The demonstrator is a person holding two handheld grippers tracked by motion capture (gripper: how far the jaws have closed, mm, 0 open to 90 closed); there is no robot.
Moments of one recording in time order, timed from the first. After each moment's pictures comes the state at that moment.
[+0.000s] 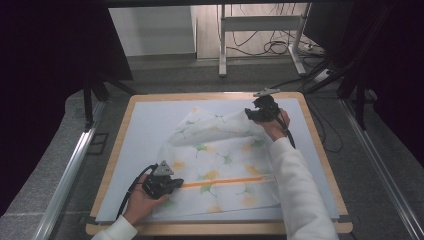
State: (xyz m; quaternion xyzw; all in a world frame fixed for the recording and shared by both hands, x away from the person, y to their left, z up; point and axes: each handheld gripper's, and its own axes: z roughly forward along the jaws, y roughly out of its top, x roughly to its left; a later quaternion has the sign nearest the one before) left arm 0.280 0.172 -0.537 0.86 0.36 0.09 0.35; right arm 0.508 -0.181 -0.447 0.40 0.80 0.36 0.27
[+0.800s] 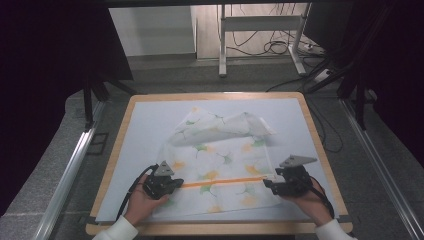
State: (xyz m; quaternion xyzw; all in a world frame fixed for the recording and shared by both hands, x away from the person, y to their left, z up) left arm 0.279 0.170 -0.536 0.86 0.37 0.10 0.35; right arm 0.288 -0.251 -0.481 0.38 0.85 0.34 0.13
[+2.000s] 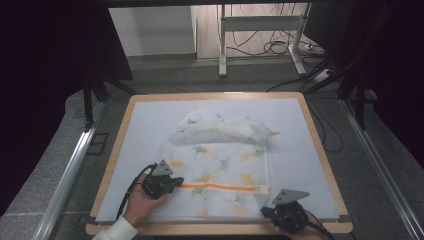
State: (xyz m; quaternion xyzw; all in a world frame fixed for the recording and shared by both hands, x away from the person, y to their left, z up) left arm 0.276 0.170 -0.526 0.85 0.36 0.10 0.37; right arm 0.213 -0.230 -0.512 0.33 0.88 0.32 0.07
